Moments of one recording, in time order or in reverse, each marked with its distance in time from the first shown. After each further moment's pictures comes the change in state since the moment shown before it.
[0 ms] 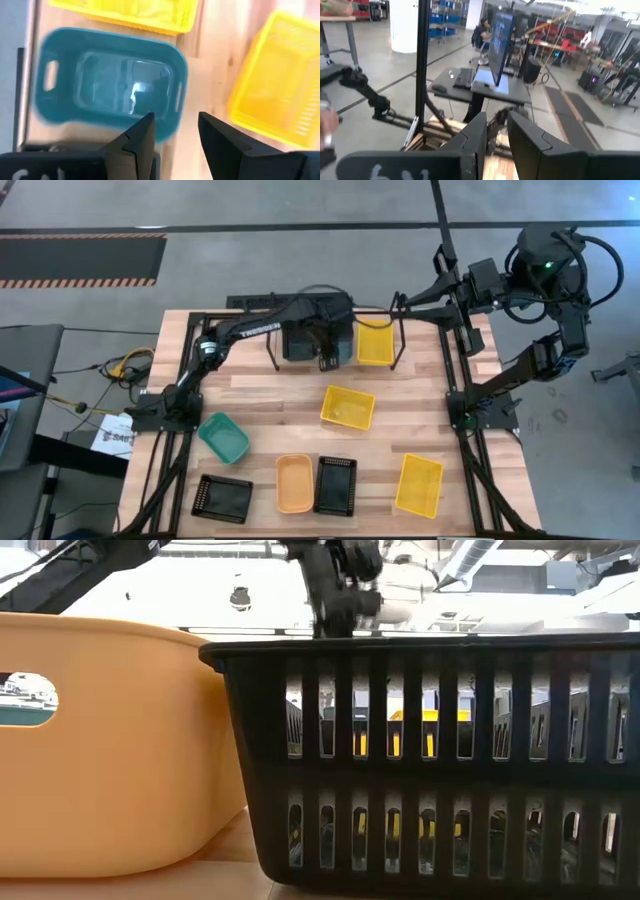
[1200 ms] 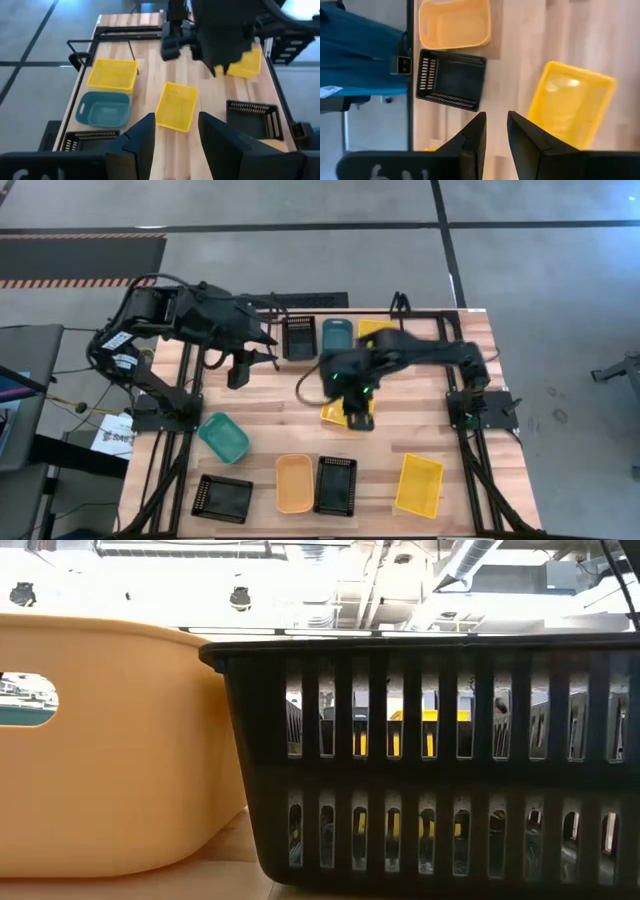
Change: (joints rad) left arm -0.309 -0.690 -0.069 -0.095 -0.090 -0.162; right arm 0.226 0.590 0.000 -0.590 0.027 0.360
